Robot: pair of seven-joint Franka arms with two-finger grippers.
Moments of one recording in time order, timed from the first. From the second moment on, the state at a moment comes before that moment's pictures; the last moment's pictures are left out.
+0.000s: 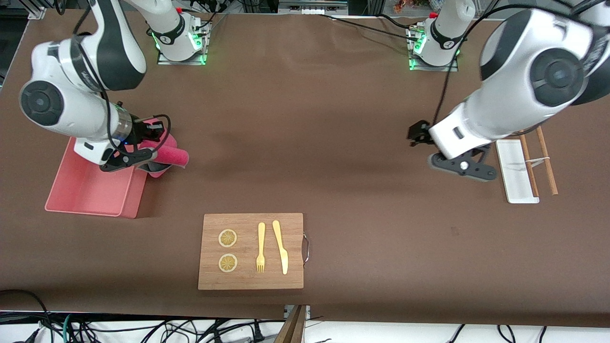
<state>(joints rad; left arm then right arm) -0.11 0.32 -0.20 -1.29 -0.03 1.48 -0.02 0.25 0.18 -0.07 -1.86 0.05 1.80 -0.09</state>
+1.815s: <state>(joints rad) 0.01 -0.01 -0.07 -1.68 0.03 1.65 0.19 0.60 0.62 -0.02 -1.76 0.08 2.29 0.63</state>
